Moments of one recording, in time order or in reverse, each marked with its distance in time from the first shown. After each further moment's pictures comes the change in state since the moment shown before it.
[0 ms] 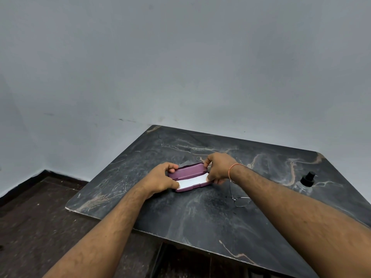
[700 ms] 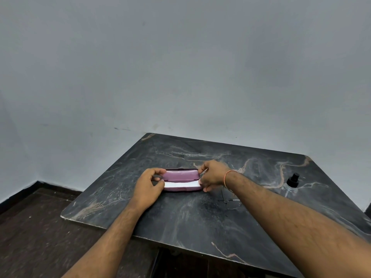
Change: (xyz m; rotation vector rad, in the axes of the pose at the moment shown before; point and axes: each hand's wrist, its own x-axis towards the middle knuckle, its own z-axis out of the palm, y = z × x) left_hand -0.026 -0.018 0.010 0.047 0.412 0.290; right_hand -0.026 0.004 0.001 0.333 -0.020 0.060
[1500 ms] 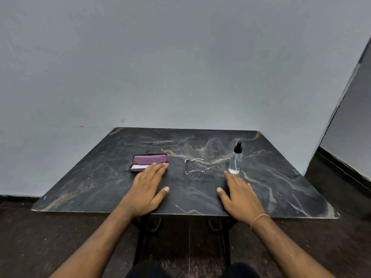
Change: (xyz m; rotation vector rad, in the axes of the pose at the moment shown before) left_hand -0.092 0.051 0.036 0.596 -0.419 0.508; right_hand -0.191 0.190 0.006 -0.416 0.509 -0.062
